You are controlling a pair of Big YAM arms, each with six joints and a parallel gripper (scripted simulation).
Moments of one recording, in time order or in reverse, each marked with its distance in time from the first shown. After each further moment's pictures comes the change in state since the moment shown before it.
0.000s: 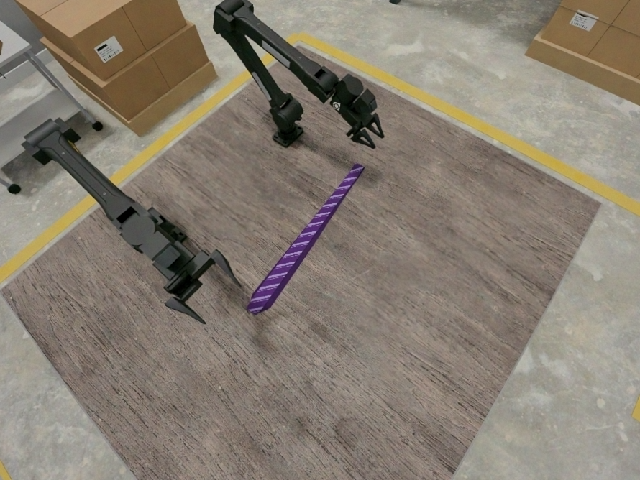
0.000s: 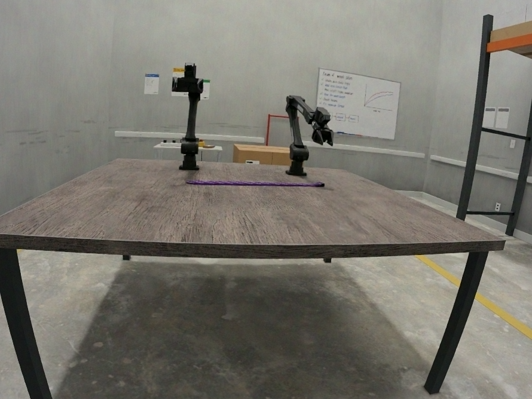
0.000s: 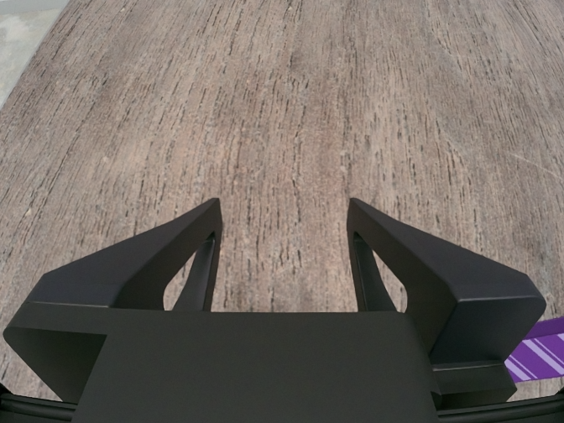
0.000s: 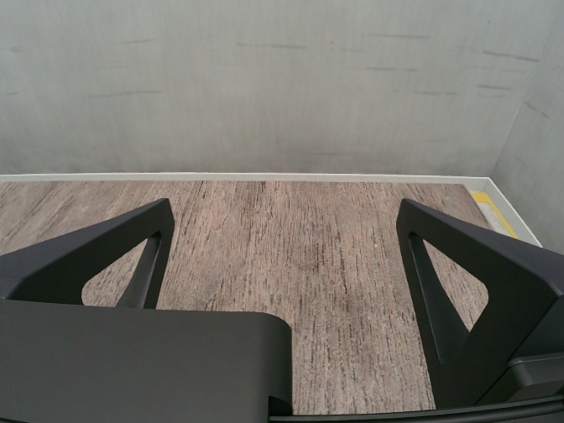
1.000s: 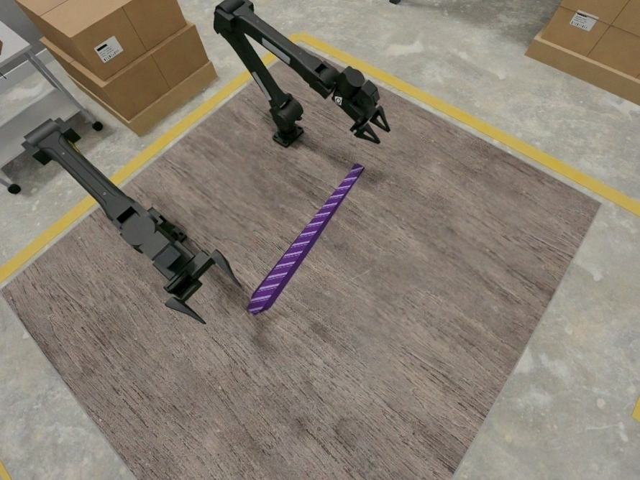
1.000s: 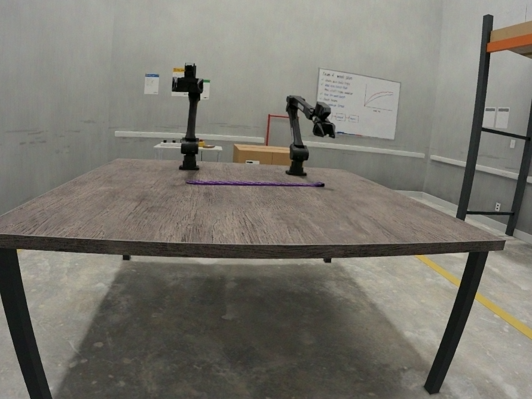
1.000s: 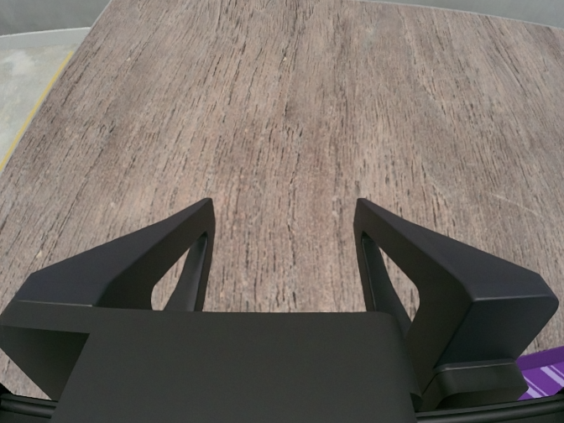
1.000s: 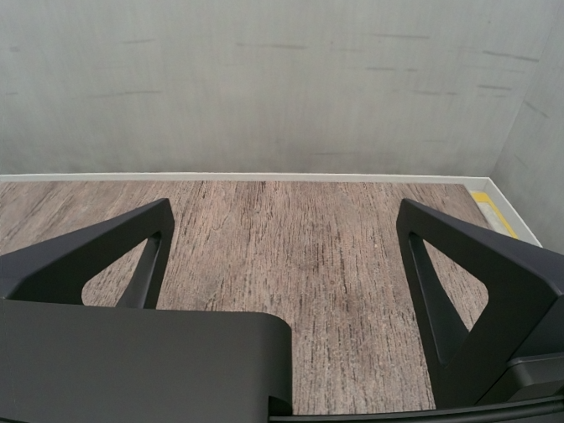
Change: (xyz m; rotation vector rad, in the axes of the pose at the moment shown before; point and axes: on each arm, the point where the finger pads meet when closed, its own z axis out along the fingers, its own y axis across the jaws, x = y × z) left arm -0.043 -0.004 -0.006 0.008 -0.084 0.004; right arm 0.000 0.000 0.000 0.000 0.000 0.000
